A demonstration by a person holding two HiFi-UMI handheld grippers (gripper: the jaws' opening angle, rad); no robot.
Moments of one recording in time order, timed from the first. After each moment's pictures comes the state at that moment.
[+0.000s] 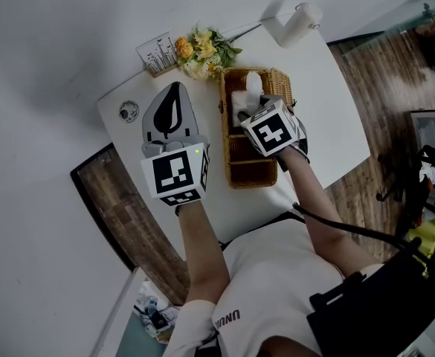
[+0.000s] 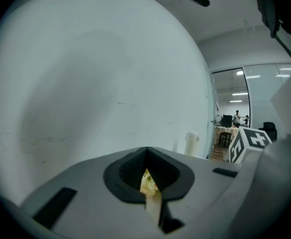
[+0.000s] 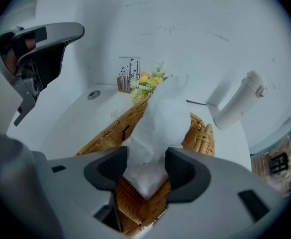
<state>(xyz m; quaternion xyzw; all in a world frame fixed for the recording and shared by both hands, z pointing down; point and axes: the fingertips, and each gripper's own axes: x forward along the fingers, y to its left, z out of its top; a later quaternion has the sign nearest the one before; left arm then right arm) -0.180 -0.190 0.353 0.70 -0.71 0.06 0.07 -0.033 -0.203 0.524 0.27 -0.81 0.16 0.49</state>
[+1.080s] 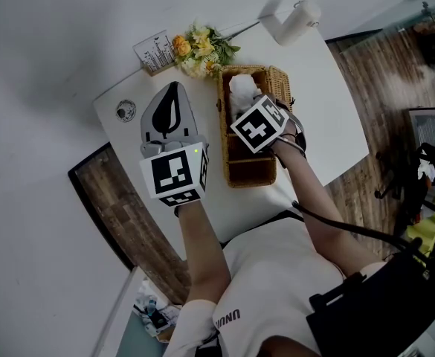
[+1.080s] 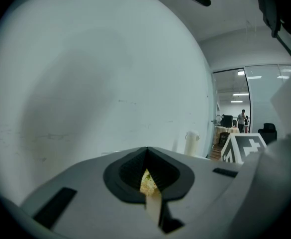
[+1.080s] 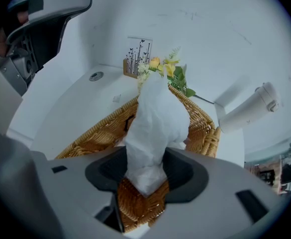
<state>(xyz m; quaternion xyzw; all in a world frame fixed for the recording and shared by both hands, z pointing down) -0.179 -0.191 0.358 0.69 -0.71 0.06 0.08 -0.035 -0.198 0.538 0.23 -0.77 0.12 0.58</state>
